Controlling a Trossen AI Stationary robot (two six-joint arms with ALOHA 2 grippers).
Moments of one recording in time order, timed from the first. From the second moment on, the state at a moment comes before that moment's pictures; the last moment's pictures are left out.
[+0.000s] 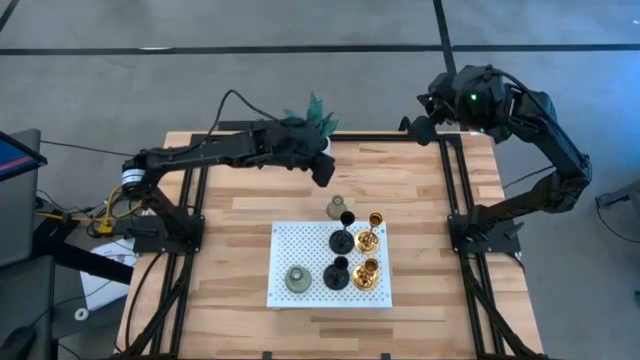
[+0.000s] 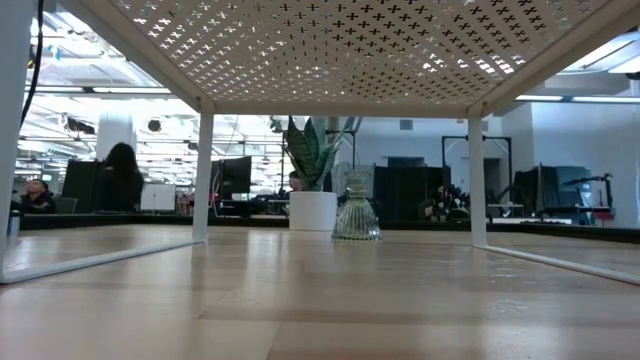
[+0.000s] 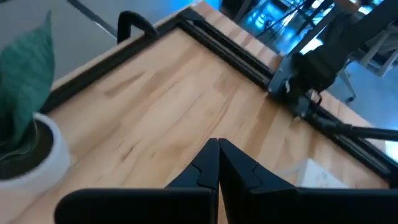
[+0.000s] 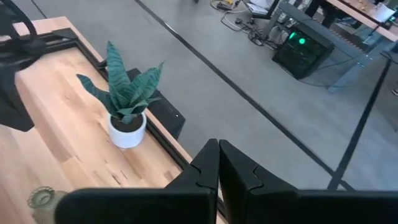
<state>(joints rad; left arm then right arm) 0.22 1.45 1.49 -0.45 -0.05 -0.40 -0.36 1.30 1.93 -1.23 0.51 -0.01</state>
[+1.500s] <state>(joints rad) 0.26 1.83 1.80 -0.89 0.16 -0.31 -0.37 1.30 1.93 -1.26 0.47 -0.01</state>
